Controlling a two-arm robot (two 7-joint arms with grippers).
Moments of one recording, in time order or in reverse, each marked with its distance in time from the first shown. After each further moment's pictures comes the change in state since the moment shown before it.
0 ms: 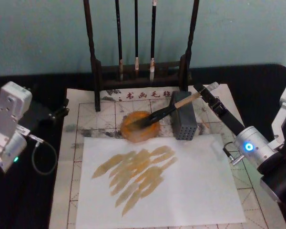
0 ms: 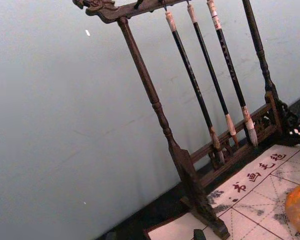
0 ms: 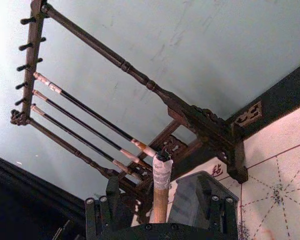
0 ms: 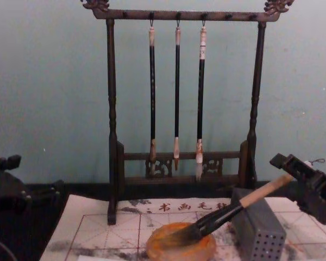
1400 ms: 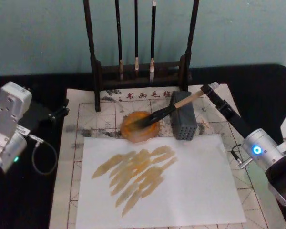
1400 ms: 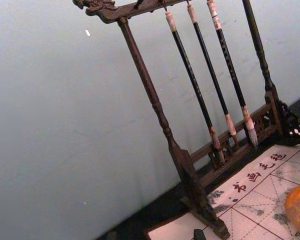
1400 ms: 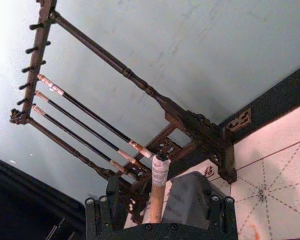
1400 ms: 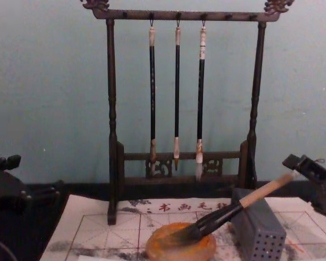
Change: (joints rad) left arm 0.000 0.000 0.000 0.000 0.000 0.000 0.000; right arm -0.065 -0.005 0.082 -0.081 -0.074 0.027 -0.020
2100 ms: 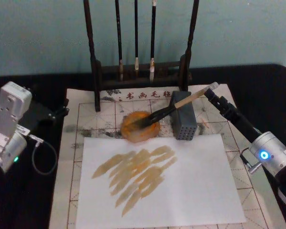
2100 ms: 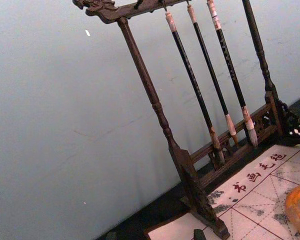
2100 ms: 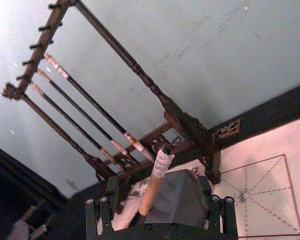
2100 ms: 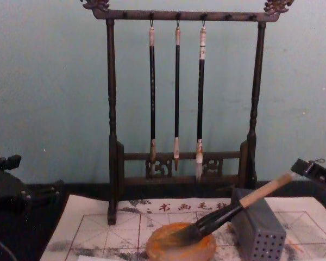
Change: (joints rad) left arm 0.000 0.000 0.000 0.000 0.000 0.000 0.000; right arm -0.065 0.036 0.020 -0.102 -0.137 -0.039 -0.034
